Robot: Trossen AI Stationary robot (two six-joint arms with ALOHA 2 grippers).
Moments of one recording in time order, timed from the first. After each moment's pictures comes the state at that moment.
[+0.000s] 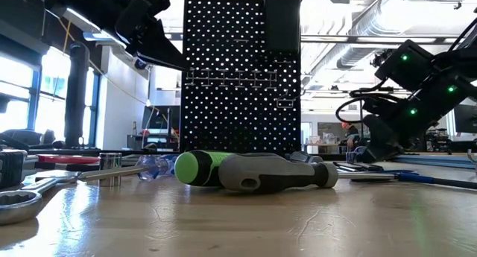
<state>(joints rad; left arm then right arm) -0.09 1.14 0.62 0.01 -0.38 -0.02 -0.28 1.21 0.11 0.31 0.33 0.46</state>
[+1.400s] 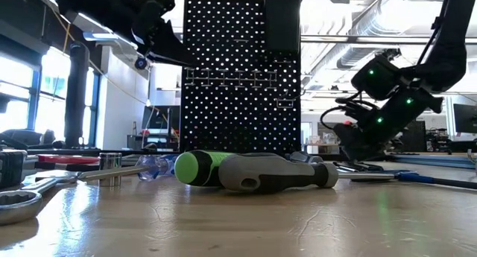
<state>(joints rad) 0.01 1.14 0.62 0.09 -0.32 0.03 -0.48 1.52 0.22 0.53 0.38 0.42</state>
